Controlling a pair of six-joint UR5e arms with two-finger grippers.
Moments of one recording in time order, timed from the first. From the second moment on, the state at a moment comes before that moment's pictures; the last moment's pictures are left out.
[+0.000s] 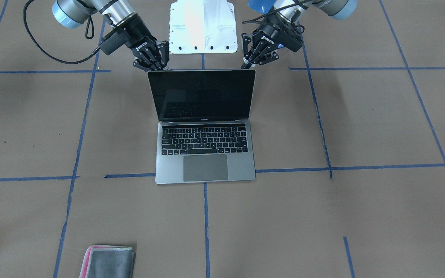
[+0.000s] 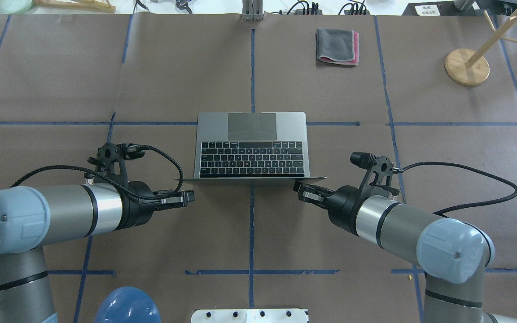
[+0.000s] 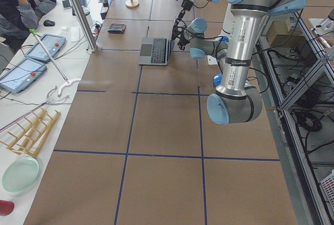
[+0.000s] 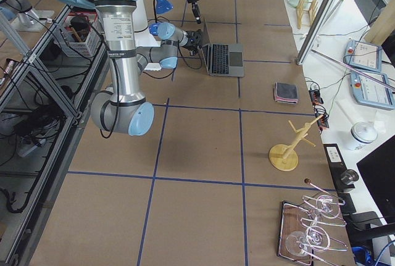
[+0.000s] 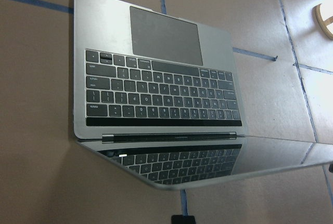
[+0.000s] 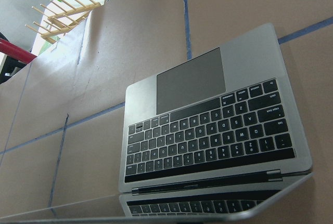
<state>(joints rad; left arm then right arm) -0.39 -1.79 -2.07 -2.22 -1.61 -1.39 0.28 -1.38 2.01 -0.77 1.33 1.54</state>
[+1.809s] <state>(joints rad) -0.51 -1.97 -1.90 -2.09 -1.61 -1.39 0.44 -1.23 1.89 -0.95 1.40 1.53</state>
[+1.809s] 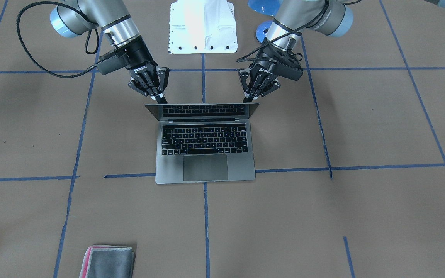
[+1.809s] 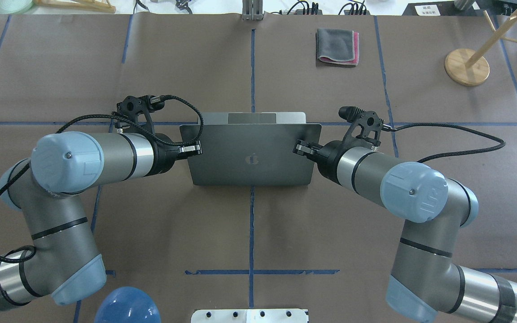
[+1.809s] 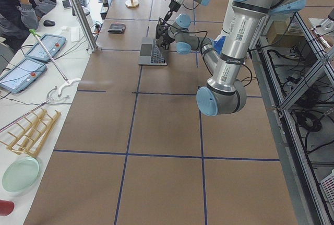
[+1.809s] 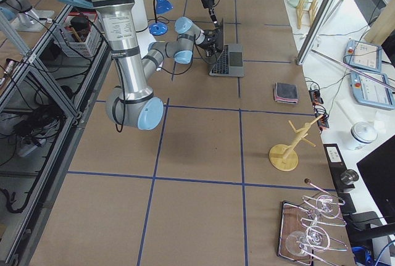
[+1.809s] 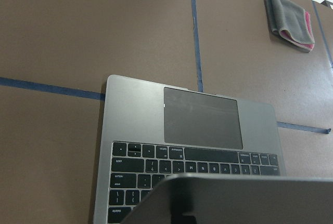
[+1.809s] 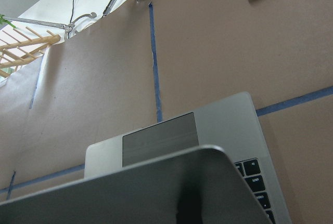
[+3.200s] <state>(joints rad) -0.55 -2.15 -1.53 -2.10 -1.61 -1.37 0.52 -1.02 1.51 -0.95 1.45 1.53</state>
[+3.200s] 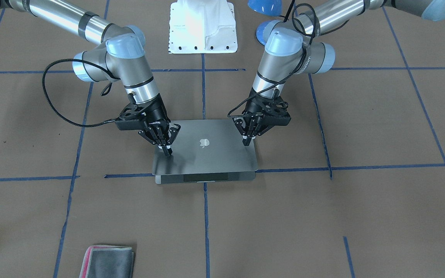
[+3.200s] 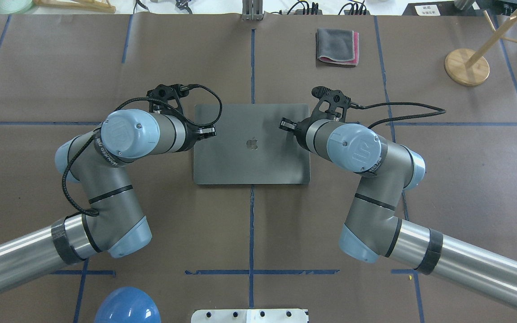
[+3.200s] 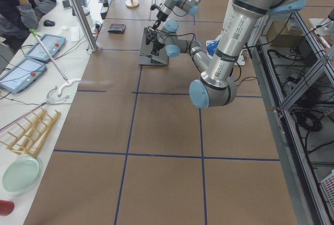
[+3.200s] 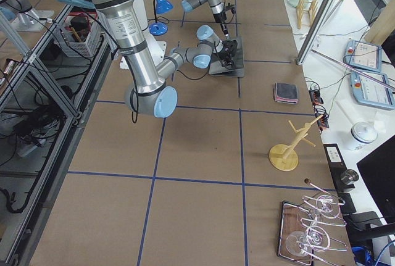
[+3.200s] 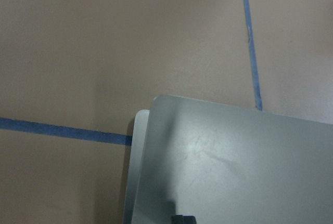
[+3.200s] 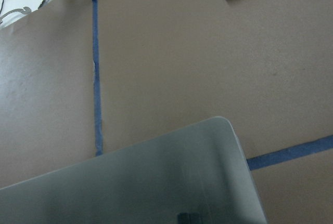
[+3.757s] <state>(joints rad) -0.56 -2.19 -1.46 -2.09 -1.64 -1.33 0.53 -1.00 1.46 -0.97 1.52 1.52</state>
